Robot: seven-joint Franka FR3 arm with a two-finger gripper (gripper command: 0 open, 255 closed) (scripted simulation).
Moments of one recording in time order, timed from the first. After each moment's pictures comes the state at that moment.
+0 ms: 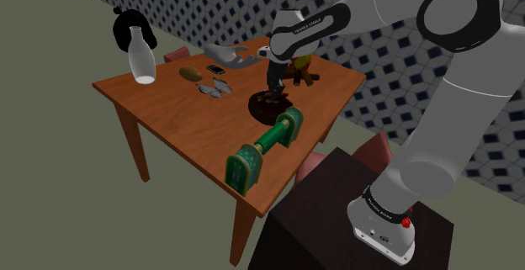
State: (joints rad) arm 0.07 0.16 -0.17 -2.10 0.00 2.23 -1.21
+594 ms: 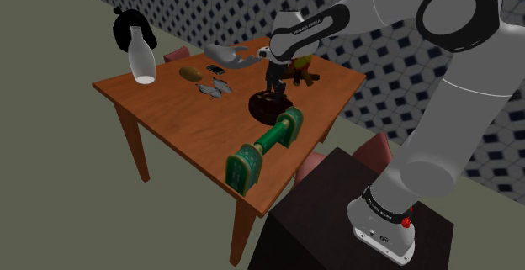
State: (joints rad) arm 0.07 0.16 -0.17 -2.10 0.00 2.24 -1.21
